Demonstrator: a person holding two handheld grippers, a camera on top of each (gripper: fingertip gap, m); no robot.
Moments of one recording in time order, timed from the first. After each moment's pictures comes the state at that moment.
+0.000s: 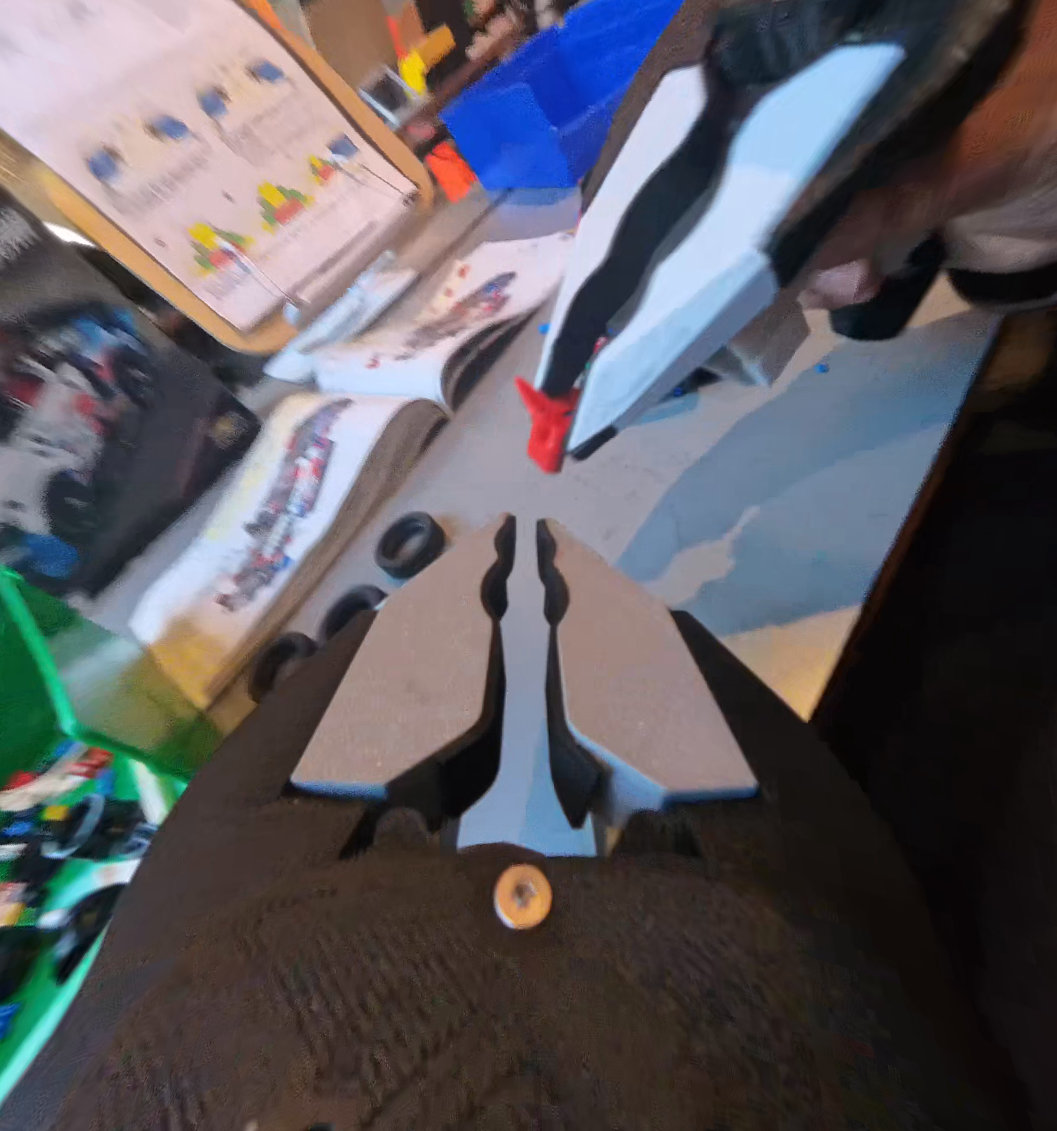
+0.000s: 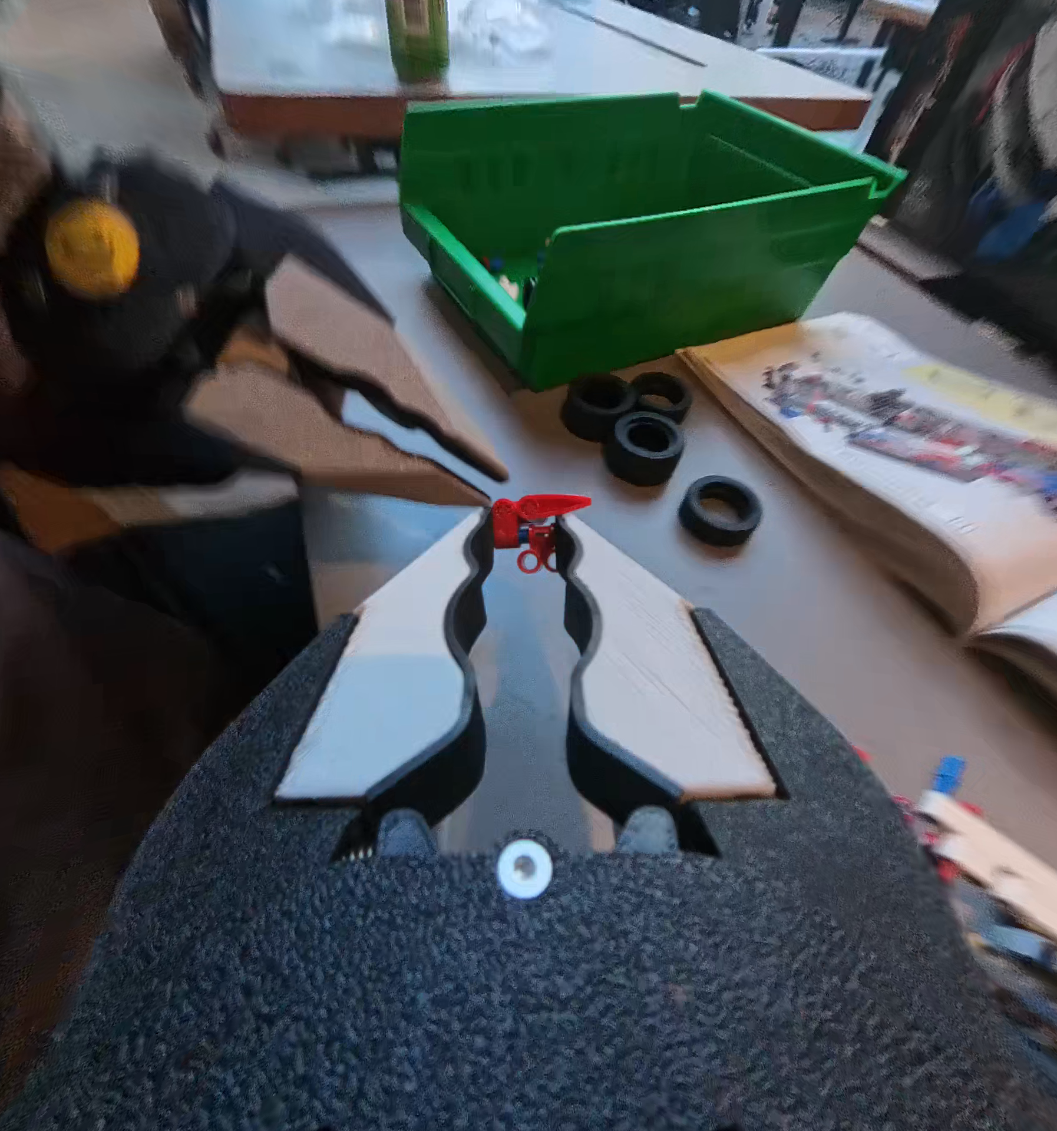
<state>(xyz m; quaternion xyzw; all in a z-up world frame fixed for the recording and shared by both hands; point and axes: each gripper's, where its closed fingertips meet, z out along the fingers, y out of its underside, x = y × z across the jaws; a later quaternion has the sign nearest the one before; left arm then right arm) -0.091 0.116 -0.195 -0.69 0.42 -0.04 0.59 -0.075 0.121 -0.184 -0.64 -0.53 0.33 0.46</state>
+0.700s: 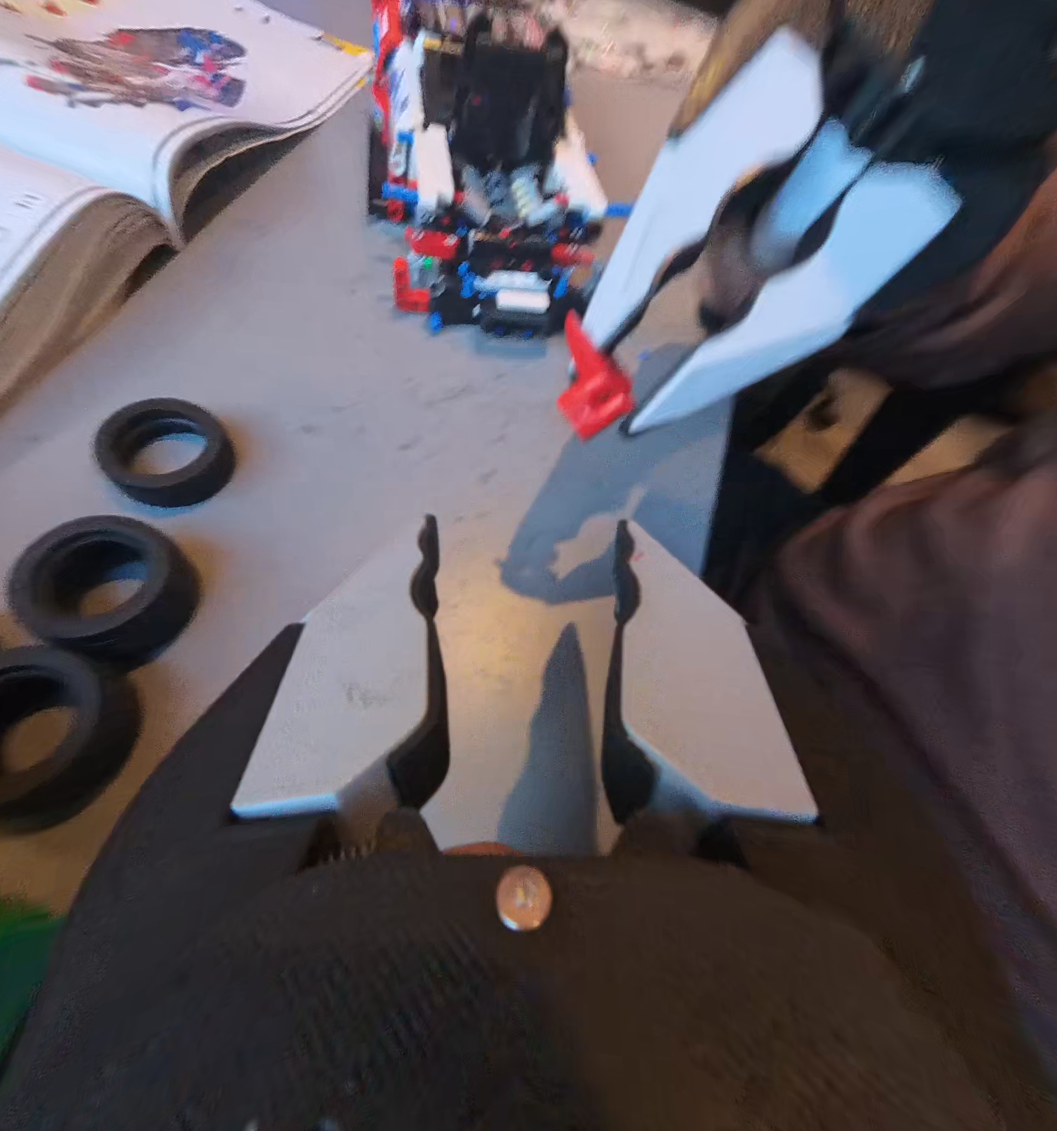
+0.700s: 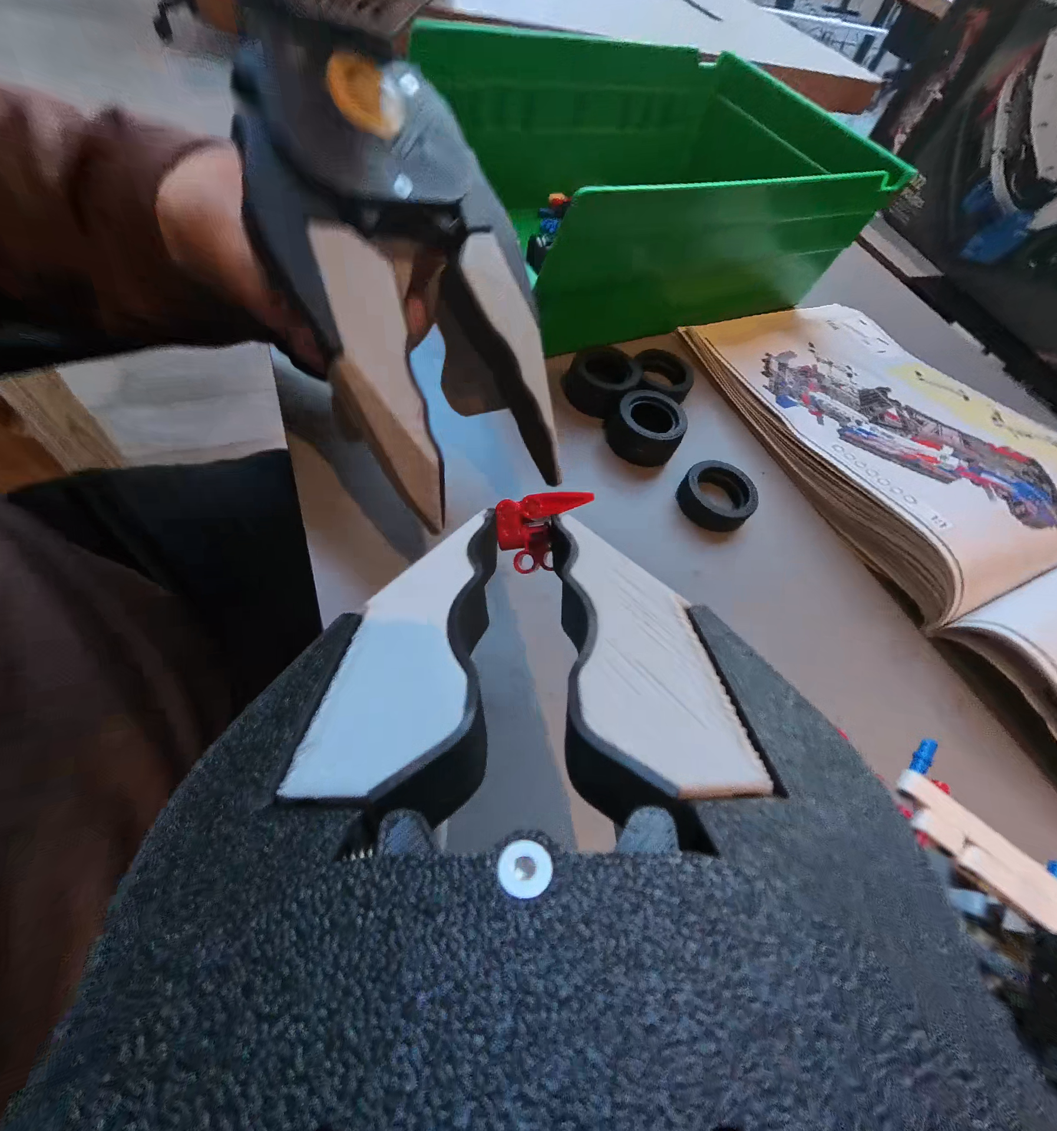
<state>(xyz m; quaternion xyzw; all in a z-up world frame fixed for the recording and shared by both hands) -0.090 0.113 -0.221 -0.77 0.42 -0.32 0.37 -0.072 0.112 -0.190 -0.64 -0.56 0.28 0.46</state>
